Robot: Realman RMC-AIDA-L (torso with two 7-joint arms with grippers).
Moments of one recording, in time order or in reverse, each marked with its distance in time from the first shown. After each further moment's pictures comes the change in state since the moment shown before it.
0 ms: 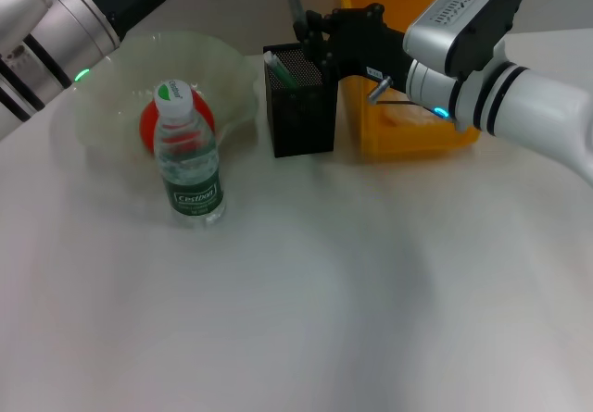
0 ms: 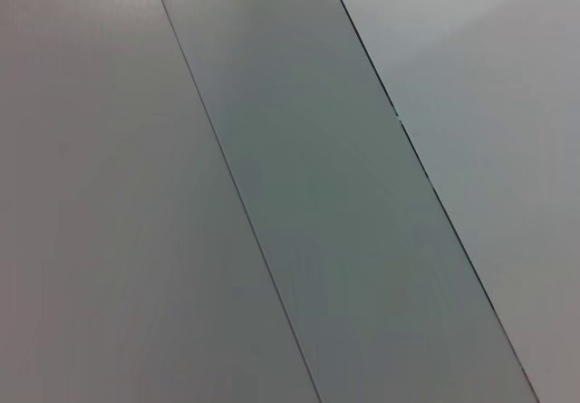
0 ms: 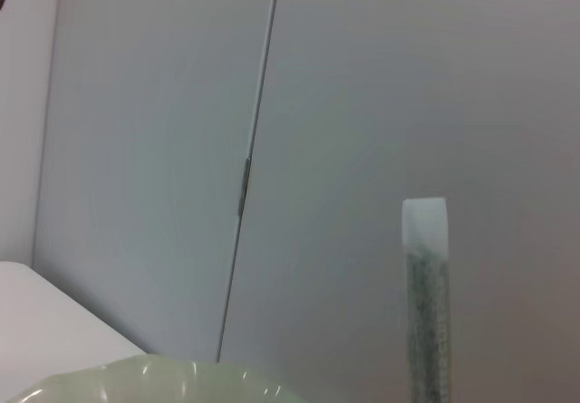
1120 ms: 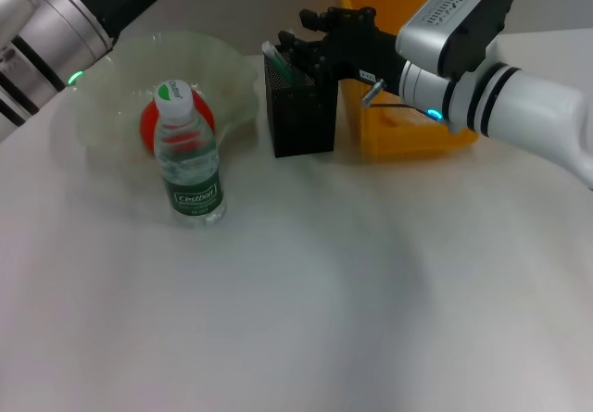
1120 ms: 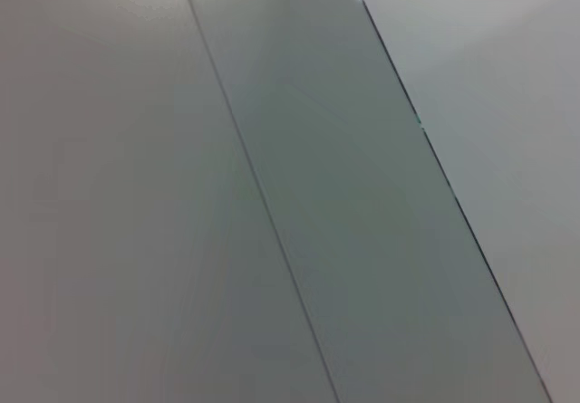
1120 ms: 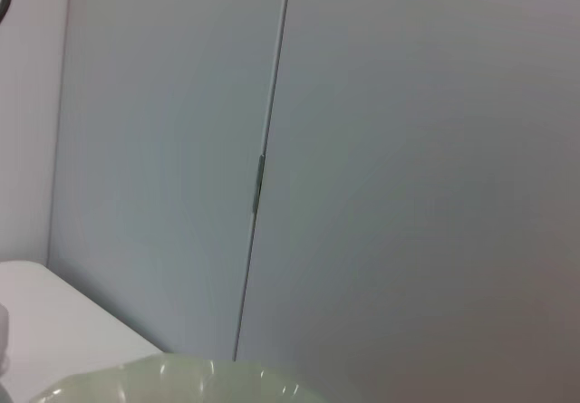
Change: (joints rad) left arm 0.012 -0.002 0.001 -0.006 -0.030 0.006 0.000; right arm 0.019 0.000 -0.008 0.024 0.001 -0.003 0.009
